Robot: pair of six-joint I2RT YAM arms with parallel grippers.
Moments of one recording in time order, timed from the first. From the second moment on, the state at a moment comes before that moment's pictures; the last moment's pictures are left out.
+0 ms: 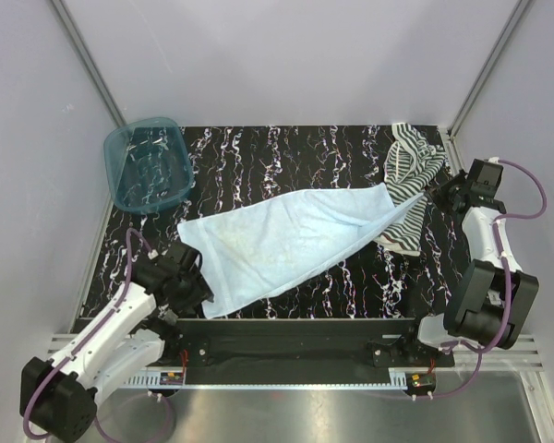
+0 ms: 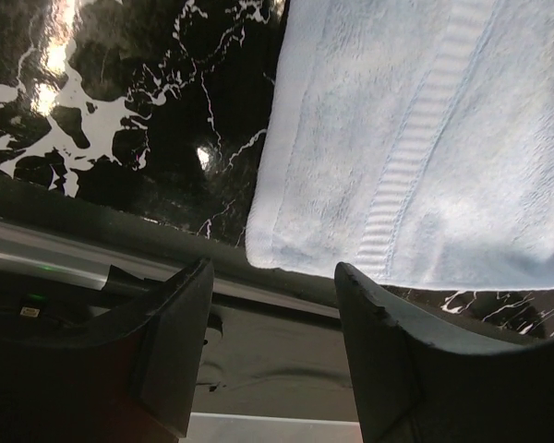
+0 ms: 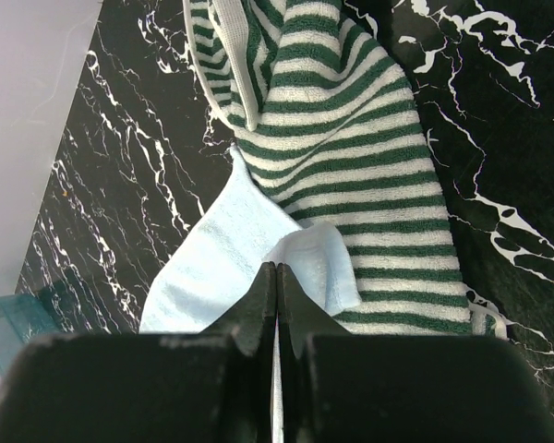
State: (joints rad) left arm -0.42 0.80 0.53 -1.02 -0.04 -1.00; right arm -0.35 1.41 1.02 -0.31 -0.23 0.71
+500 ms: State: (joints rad) left arm -0.56 0.83 0.46 -0.97 -0.05 -1.11; right arm -0.35 1.44 1.02 -0.30 -0.23 0.70
